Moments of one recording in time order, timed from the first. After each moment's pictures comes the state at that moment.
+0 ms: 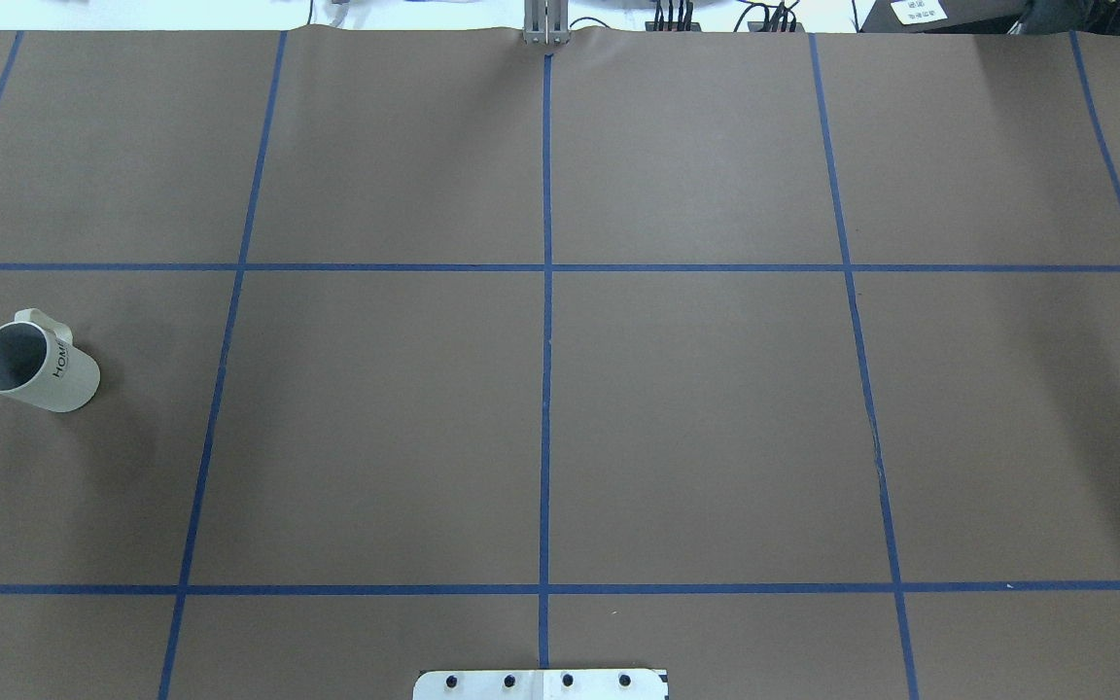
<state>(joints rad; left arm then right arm) -1.54 -1.63 -1.68 -1.50 -2.36 -0.08 1.52 -1.69 1.86 -1.66 2.38 -0.08</state>
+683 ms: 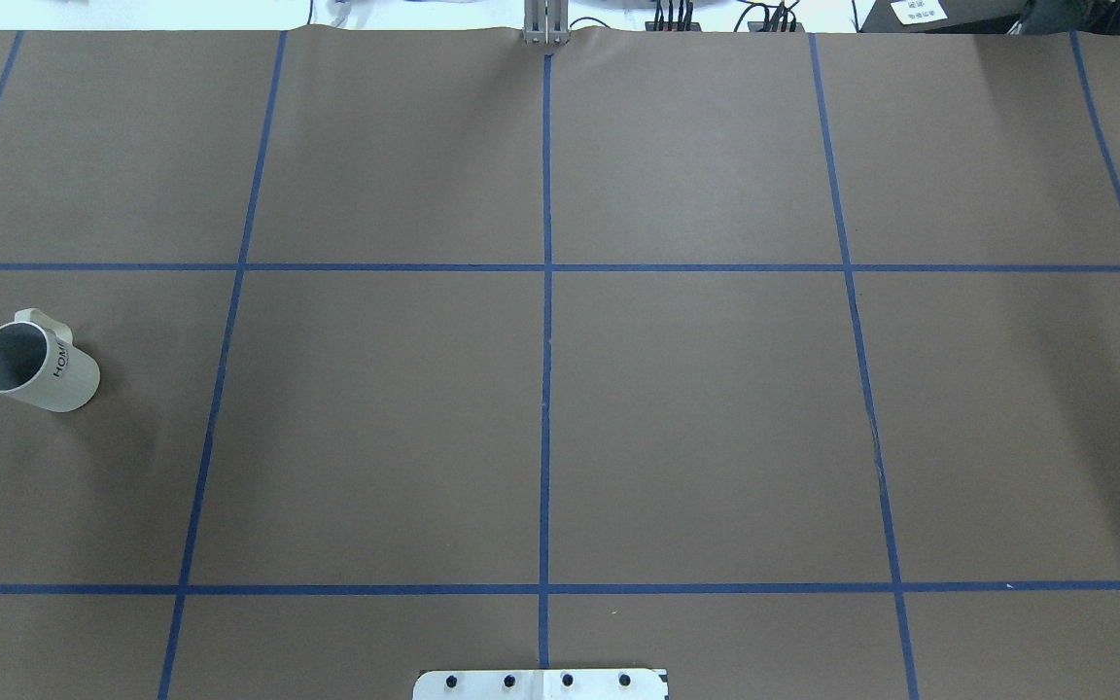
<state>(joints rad) -1.54 -1.61 -1.72 -1.49 -2.36 -0.05 1.52 -1.69 1.84 -1.65 2.37 -0.07</state>
